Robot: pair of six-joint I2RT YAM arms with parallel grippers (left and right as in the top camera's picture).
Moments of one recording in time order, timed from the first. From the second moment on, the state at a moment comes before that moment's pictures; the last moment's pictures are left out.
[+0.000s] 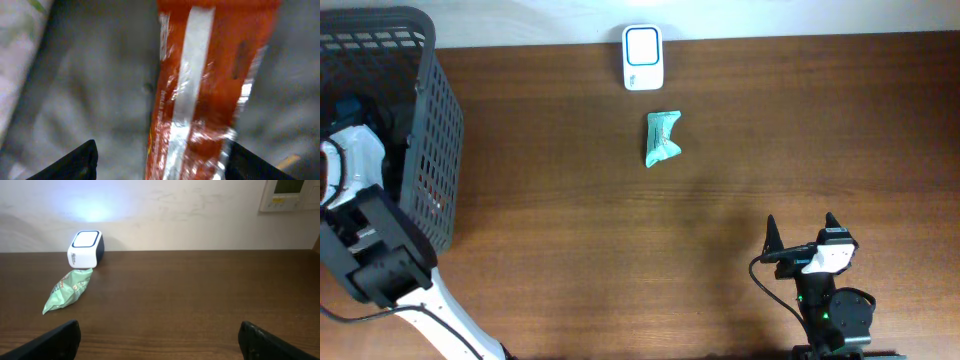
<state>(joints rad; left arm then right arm) 0.49 2.22 1.79 -1.00 -0.09 -0.32 0.01 0.01 0.01 -0.08 0.00 0.03</state>
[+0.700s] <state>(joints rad) 0.49 1.98 2.86 -1.33 0.20 -0.49 0.01 0.01 0.01 -0.08 0.00 0.03</state>
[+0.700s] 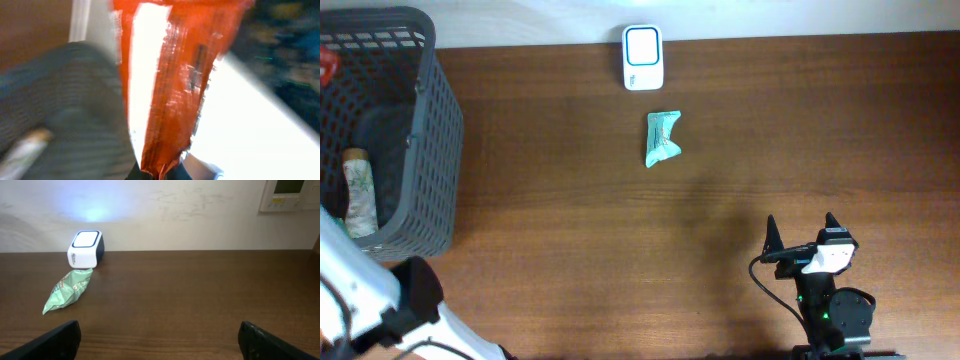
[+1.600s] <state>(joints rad) -0.45 2.61 2.55 -1.33 -0.08 -0.42 0.01 0.01 0.01 -0.08 0.00 0.03</state>
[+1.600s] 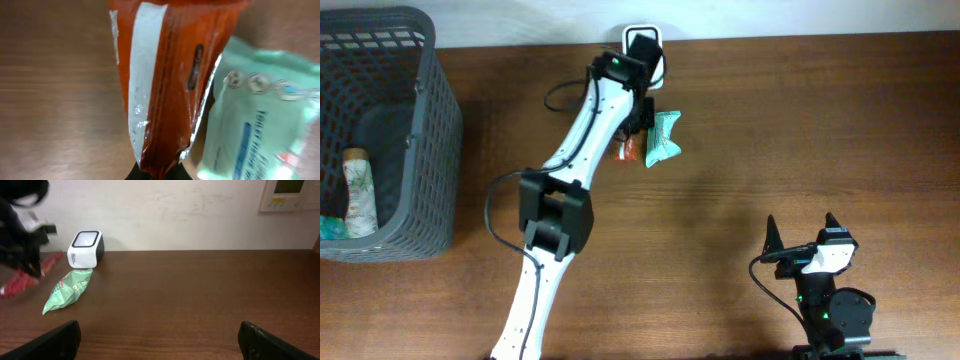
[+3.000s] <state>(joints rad) 0.34 2.13 3.10 -1.44 -0.14 -0.23 0.01 0.01 0.01 -0.08 0.00 0.03</state>
